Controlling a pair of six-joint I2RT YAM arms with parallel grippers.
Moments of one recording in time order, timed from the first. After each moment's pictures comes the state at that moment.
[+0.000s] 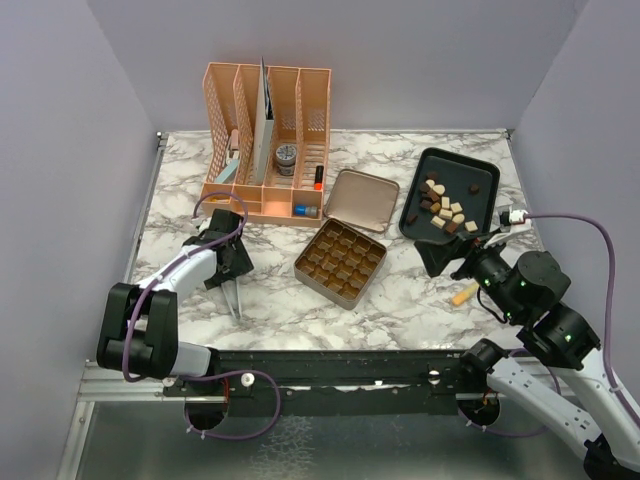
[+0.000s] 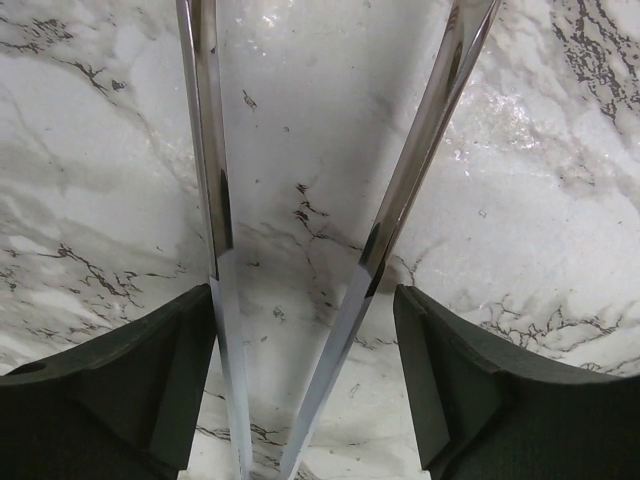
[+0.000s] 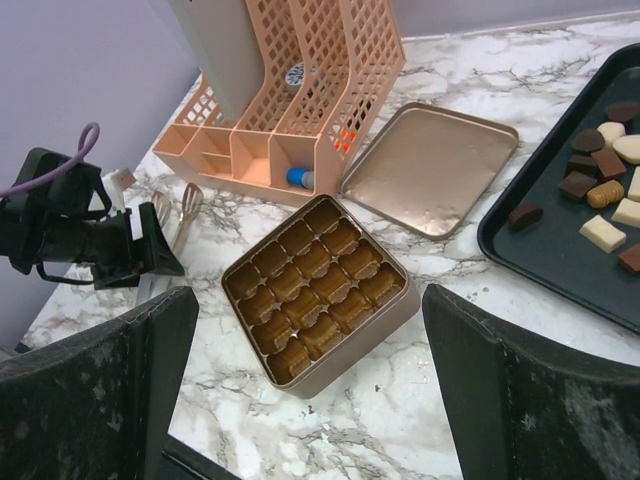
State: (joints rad) left arm -0.19 1.38 0.71 -0.51 -0.22 -0.62; right arm 0.65 0.47 0.83 -0.47 0.19 0.40
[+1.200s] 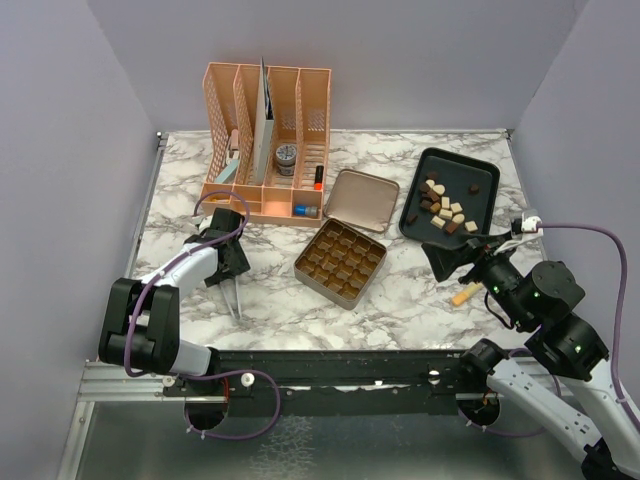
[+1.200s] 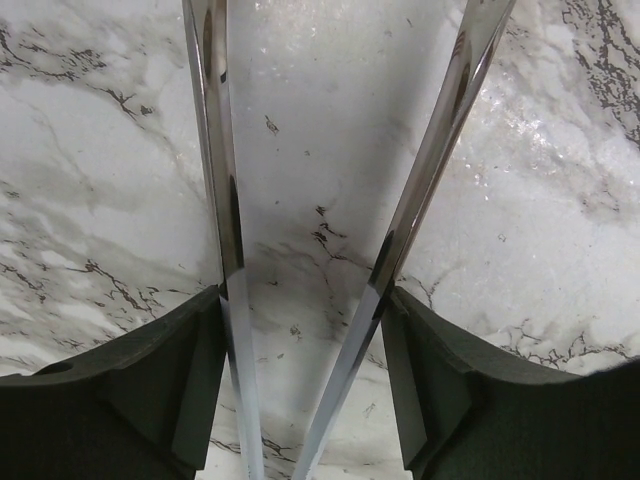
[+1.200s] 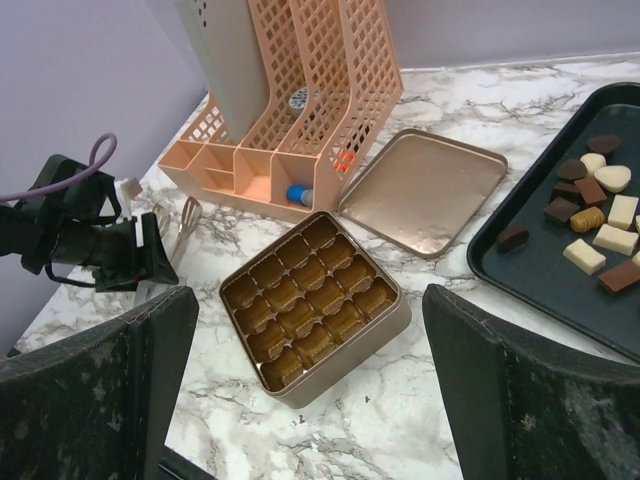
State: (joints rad) left arm -0.19 1.41 0.72 -0.50 -0.28 -0.60; right arm 0.65 0.41 0.83 -0.47 0.20 0.35
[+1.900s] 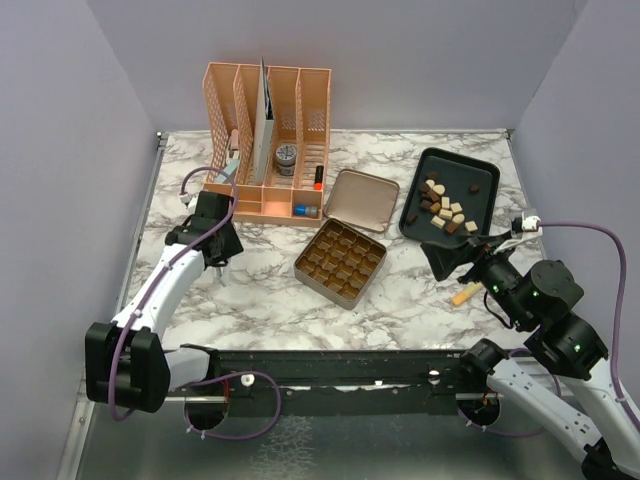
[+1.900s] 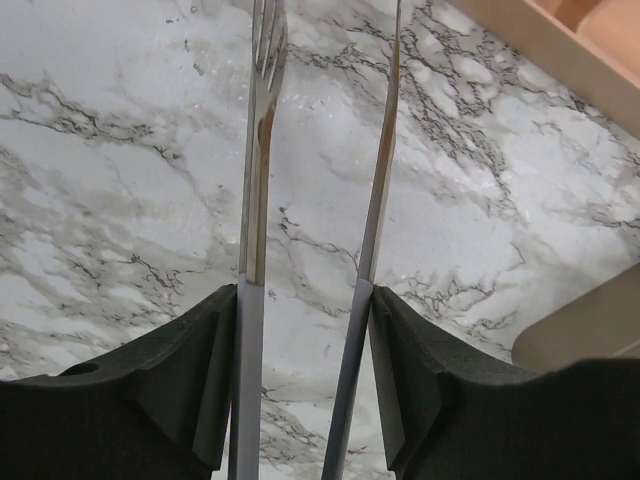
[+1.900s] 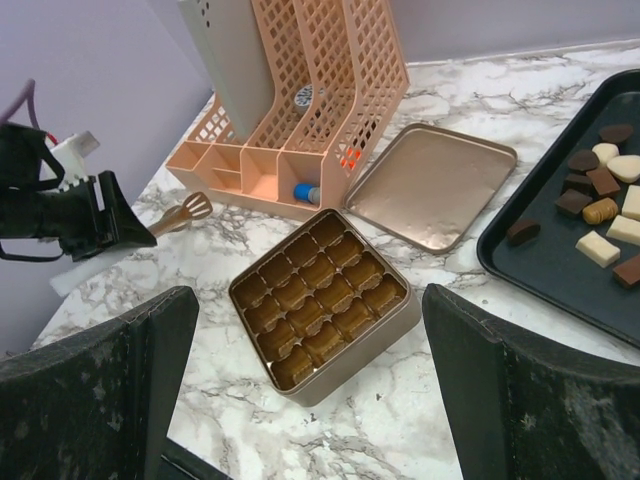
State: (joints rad) left arm -0.19 1.22 0.86 -0.65 -0.27 -0.56; right arm 0.65 0.41 0.83 -0.47 0.20 0.38
